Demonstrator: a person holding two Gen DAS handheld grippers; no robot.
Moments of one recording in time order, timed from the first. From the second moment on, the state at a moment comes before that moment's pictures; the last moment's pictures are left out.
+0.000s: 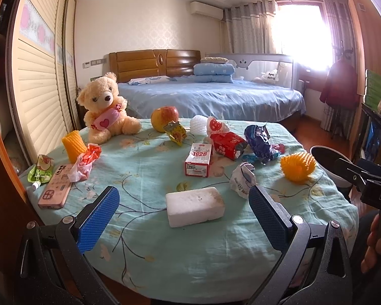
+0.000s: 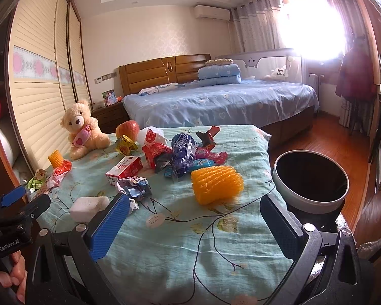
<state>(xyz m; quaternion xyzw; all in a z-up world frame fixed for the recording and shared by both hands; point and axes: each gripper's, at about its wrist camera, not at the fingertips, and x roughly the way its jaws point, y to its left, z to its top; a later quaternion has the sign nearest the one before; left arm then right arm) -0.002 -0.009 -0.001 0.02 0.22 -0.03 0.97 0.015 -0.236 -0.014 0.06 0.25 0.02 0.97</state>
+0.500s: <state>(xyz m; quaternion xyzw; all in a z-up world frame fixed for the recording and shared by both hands) -0.001 -0.014 0.003 0.02 0.22 -0.03 0.97 0.015 -0.234 -0.013 0.06 0.25 0.02 0.97</state>
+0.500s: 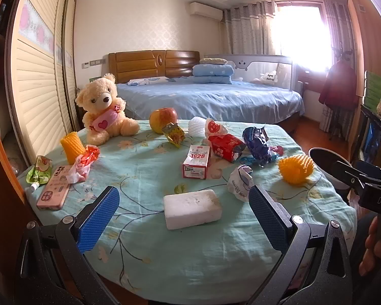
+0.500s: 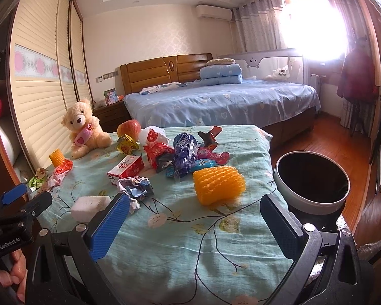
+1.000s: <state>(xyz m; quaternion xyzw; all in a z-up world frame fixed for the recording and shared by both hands) 0.000 -0.015 0.005 0.02 0.22 -0.03 0.97 0.016 -0.232 -0.013 0.06 0.25 0.02 0.97</state>
